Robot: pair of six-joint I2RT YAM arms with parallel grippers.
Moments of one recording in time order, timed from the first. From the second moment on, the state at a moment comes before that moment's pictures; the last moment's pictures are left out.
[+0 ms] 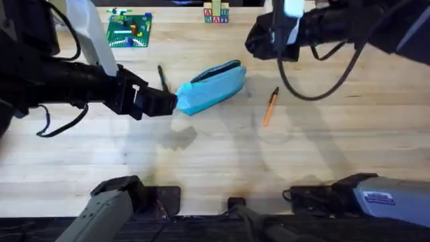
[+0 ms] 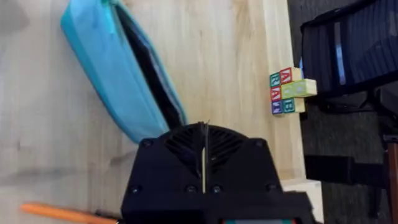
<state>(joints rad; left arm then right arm) 0.20 1.02 0.98 -1.14 0.62 0.58 0.31 1.44 1.14 -0.48 -0.52 -1.16</state>
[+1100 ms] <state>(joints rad) 0.20 1.02 0.98 -1.14 0.62 0.58 0.29 1.71 1.25 -0.60 -0.66 -1.21</state>
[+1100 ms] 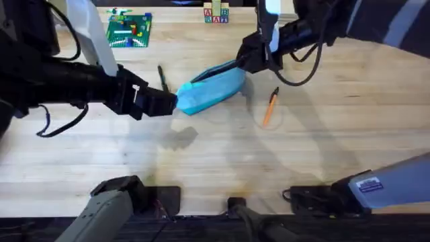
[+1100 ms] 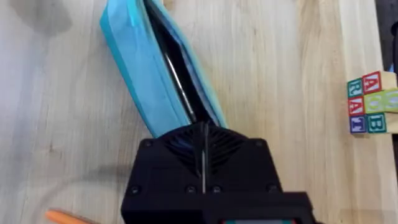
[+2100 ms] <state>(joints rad) 0.20 1.02 0.98 -1.14 0.62 0.58 0.30 1.85 1.25 -0.53 -0.69 -1.24</state>
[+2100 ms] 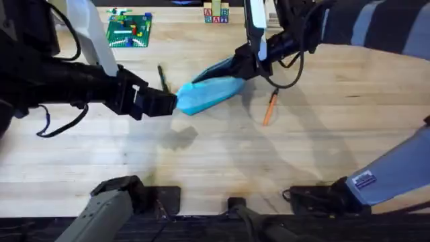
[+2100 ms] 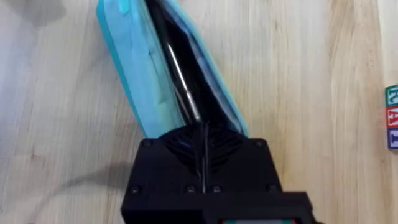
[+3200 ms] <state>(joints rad) 0.20 1.02 0.98 -1.14 0.62 0.58 0.30 1.83 1.26 -0.61 -0.69 -1.12</state>
